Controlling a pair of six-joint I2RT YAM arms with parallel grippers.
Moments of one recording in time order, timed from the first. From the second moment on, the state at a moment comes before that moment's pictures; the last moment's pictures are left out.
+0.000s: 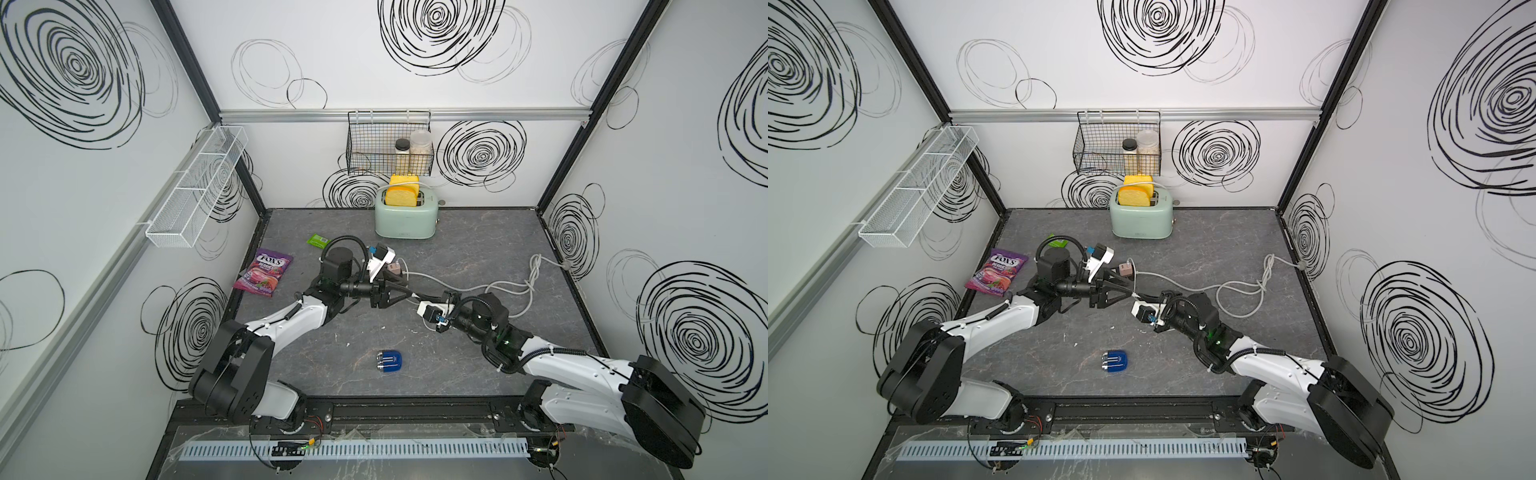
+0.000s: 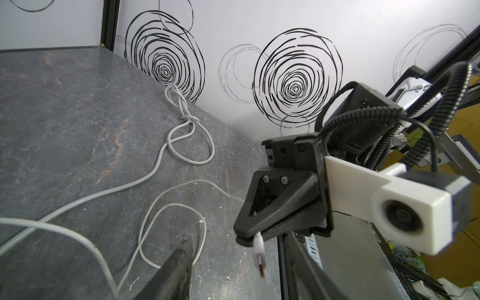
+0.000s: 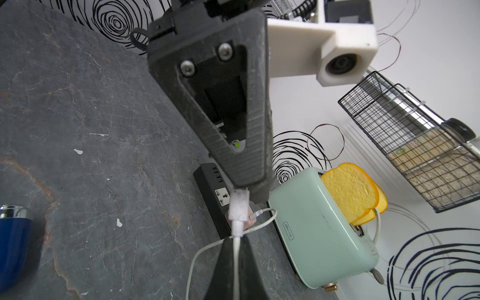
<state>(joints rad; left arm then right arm) -0.42 1.44 0.74 0.39 1.08 -0.26 0.83 1.13 0.41 0.57 -0.15 -0.70</state>
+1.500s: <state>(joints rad) -0.42 1.44 0.74 0.41 1.13 -0.31 0.86 1.17 0.39 0.75 -0.10 -0.64</state>
